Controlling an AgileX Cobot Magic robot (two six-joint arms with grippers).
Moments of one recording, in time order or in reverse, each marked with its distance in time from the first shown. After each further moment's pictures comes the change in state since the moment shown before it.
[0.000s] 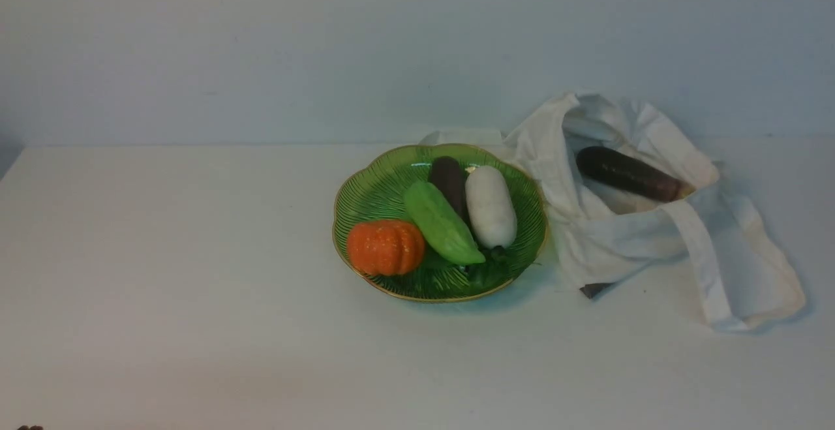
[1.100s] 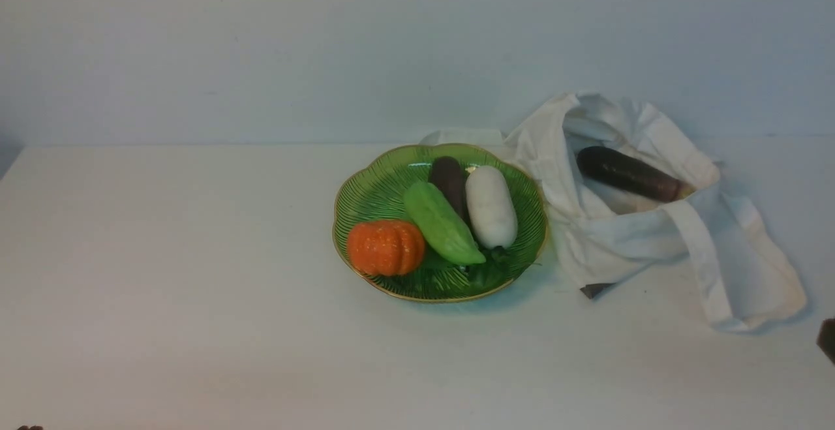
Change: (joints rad) right arm -0.010 -0.114 0.888 0.090 -0.557 0.014; left arm 0.000 0.000 0.000 0.000 0.000 0.000
